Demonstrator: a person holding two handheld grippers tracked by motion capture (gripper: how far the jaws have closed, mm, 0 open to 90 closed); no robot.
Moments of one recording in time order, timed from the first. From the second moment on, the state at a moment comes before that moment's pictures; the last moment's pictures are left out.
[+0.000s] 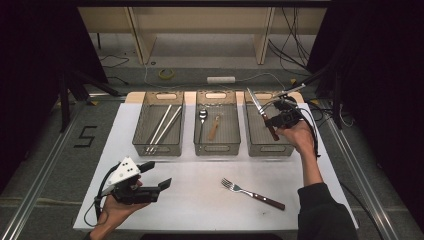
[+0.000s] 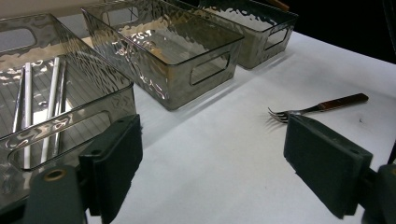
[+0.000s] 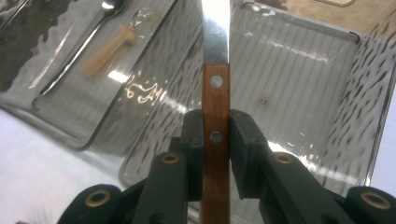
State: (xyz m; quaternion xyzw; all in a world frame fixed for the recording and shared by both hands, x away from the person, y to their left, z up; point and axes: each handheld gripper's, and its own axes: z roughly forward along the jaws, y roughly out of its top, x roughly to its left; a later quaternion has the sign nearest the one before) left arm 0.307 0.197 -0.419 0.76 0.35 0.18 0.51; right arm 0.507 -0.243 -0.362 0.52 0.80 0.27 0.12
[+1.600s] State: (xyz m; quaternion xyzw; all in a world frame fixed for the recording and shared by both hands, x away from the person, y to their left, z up) left arm 0.307 0.197 -0.420 0.76 0.35 0.18 0.51; right arm 0.512 -0.248 -0.376 0.53 0.79 0.28 0.11
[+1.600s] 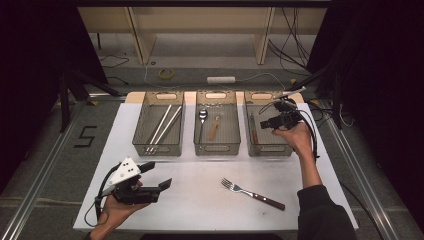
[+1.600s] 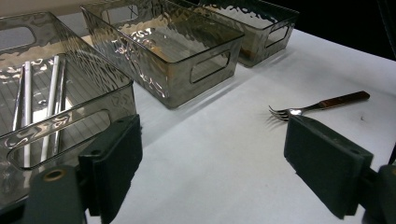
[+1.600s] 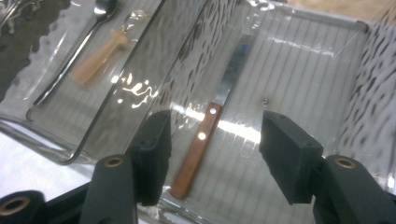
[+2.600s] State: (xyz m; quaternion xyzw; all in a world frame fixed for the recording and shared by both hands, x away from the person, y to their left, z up) left arm 0.308 0.197 -0.421 0.77 0.35 0.18 0.51; right arm 0.454 -0.239 -0.363 0.45 0.83 0.32 0.12
